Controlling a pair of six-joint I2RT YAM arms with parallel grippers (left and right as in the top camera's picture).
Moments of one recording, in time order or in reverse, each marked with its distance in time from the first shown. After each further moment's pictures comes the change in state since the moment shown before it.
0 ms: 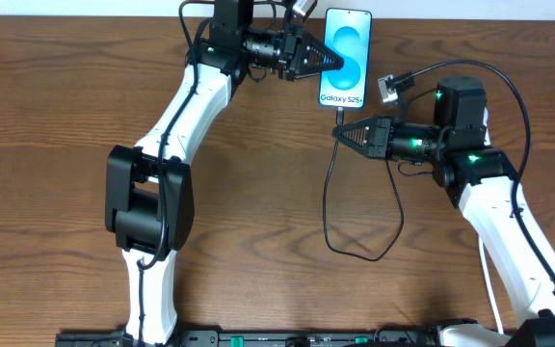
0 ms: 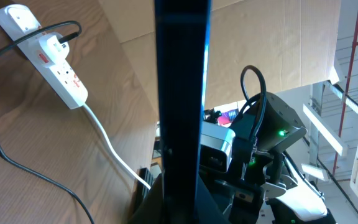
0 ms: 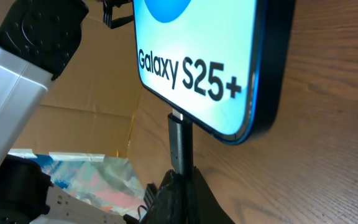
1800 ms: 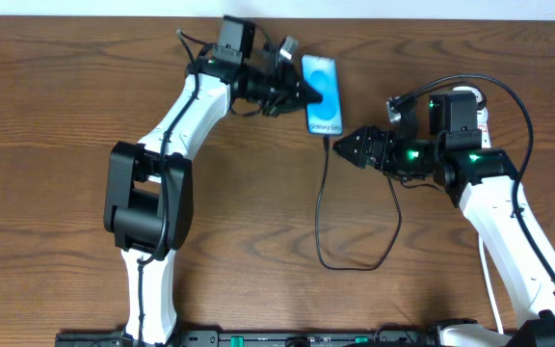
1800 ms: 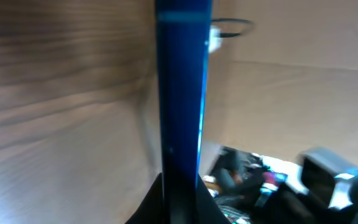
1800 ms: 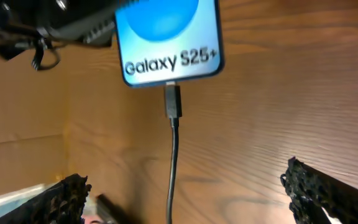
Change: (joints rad) left arm 0.010 -0.001 -0.130 -0.514 -0.415 0.282; right arm 0.000 0.000 0.009 -0.312 0.315 -0.097
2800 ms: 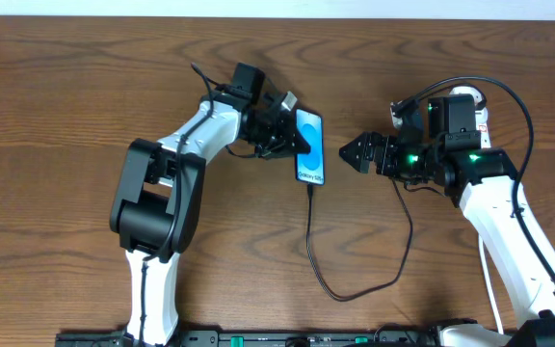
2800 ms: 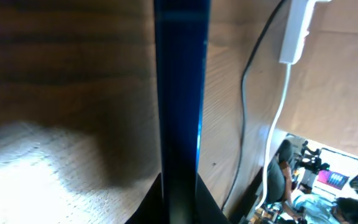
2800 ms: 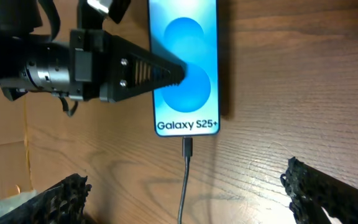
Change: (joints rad) left arm -0.059 0.000 -0.243 -0.017 -0.175 0.177; right arm 0.000 0.000 0.000 -0.048 0.109 -0.064
